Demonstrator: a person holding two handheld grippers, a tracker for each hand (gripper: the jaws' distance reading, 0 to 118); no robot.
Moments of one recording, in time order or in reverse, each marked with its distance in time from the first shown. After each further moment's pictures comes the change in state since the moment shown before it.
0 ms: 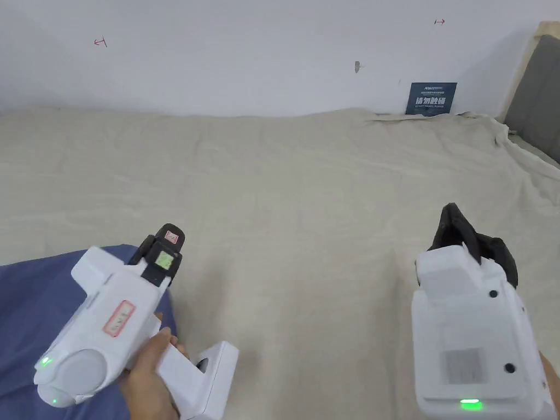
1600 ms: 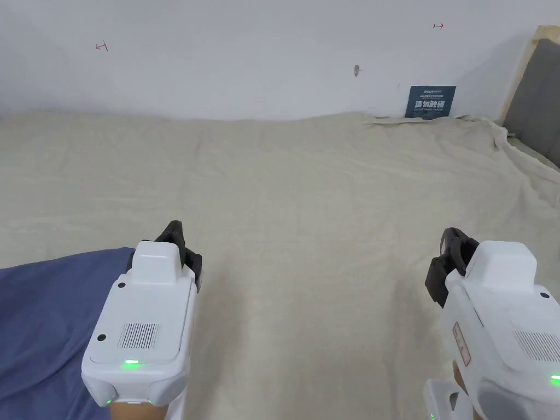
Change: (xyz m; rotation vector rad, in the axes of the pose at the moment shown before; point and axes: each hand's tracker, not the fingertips) left arm 0.030 -0.035 -0.001 0.099 0.155 -0.764; right arm 0.029 -0.018 -0.010 -0.169 0.161 -0.547
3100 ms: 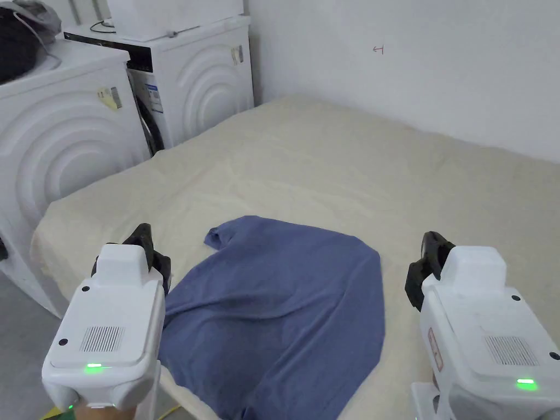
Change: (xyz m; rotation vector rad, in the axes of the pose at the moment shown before) left arm -0.262 -0.019 0.165 -0.087 0.653 -0.037; right arm -0.283 0.003 -0.012 0.029 0.628 0.079
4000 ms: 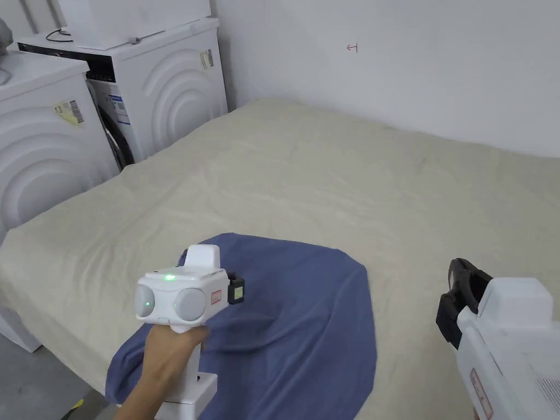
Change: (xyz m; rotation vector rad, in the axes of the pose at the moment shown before) left arm 0.118 -0.047 -0.192 -0.717 -0.416 0.095; right arm 0.051 -0.013 -0.022 -0.060 -0.068 -0.006
